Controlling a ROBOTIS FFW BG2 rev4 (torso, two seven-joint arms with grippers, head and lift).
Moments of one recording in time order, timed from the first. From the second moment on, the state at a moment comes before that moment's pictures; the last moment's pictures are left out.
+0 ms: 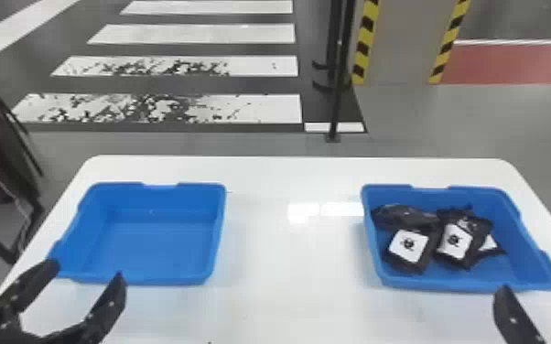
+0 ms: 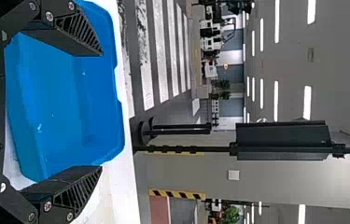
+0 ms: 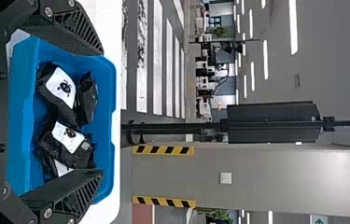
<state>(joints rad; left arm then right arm) 0.81 0.00 0.35 -2.28 0.16 0.02 -0.43 0.92 -0.02 -0.26 -2.31 -0.22 -0.08 0.26</state>
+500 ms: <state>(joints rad) 0.80 0.00 0.35 -2.28 0.15 0.04 -0.43 0.92 -0.03 -0.26 -2.31 -0.22 -0.08 0.26</state>
